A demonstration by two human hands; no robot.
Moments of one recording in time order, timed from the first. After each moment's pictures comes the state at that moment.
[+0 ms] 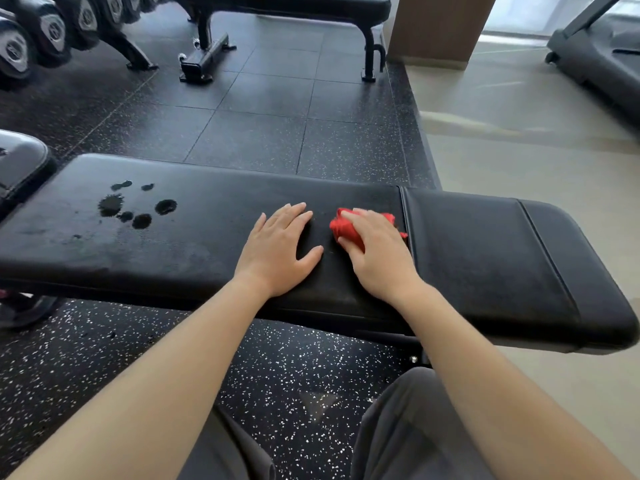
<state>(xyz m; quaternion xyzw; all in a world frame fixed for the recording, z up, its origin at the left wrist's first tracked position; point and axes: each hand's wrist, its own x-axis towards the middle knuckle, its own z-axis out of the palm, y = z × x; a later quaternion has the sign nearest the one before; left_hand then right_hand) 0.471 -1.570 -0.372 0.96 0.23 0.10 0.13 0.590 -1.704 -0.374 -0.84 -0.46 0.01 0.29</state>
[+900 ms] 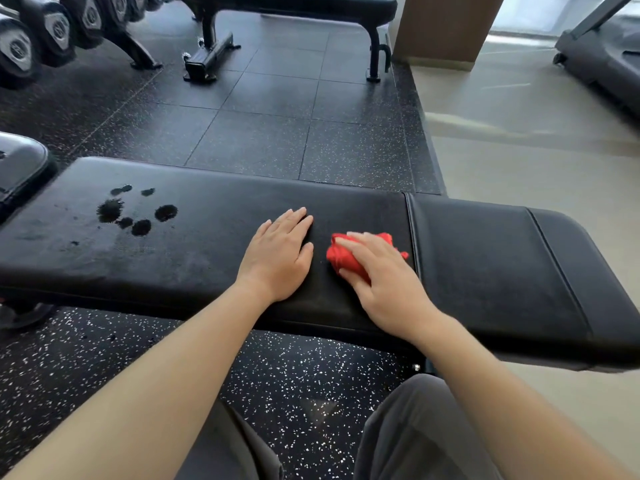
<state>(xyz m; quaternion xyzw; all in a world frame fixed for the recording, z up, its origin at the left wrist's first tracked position) 0.480 -1.562 -0.373 0.96 0.24 0.08 0.15 0.574 -1.725 -0.363 -0.81 -0.52 0.04 0.26</state>
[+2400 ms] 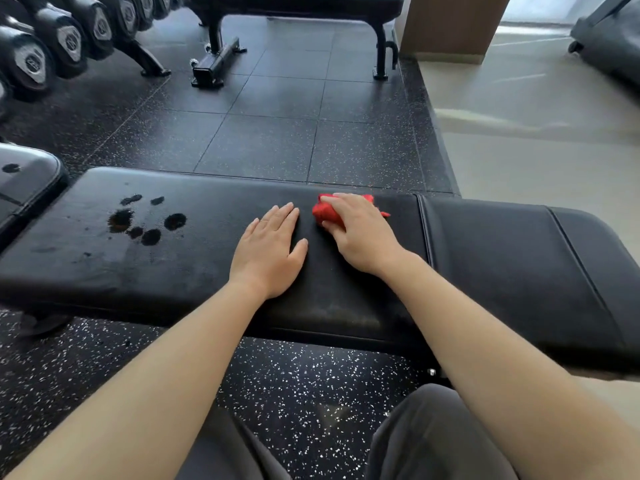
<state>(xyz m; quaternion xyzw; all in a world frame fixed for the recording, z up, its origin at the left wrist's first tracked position) 0.476 -1.536 -0.372 0.94 0.30 0.07 0.12 0.615 -1.635 -0.368 -0.82 -0.51 0.03 0.26</state>
